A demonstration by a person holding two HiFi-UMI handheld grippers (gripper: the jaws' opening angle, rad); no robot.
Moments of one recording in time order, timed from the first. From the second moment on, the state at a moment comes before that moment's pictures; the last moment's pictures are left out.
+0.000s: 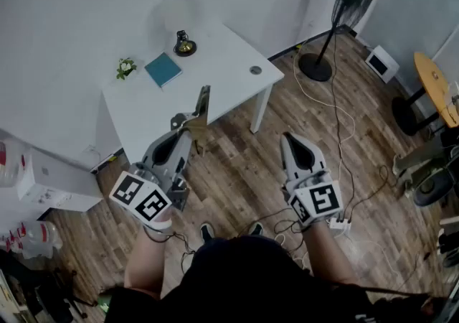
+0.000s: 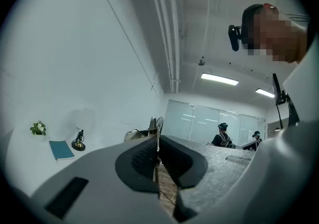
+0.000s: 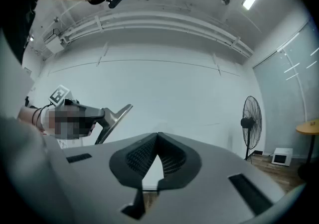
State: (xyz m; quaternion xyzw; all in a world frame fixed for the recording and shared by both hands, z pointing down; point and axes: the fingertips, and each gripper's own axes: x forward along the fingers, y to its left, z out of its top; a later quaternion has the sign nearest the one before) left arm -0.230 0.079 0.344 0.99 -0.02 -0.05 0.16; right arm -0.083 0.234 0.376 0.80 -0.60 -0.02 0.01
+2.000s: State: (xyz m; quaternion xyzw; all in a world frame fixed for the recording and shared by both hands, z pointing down) left arm -0.101 -0.024 0.352 0.98 -0.10 -0.03 0.16; right arm 0.093 0.146 0.380 0.79 -0.61 -0.01 -0.07
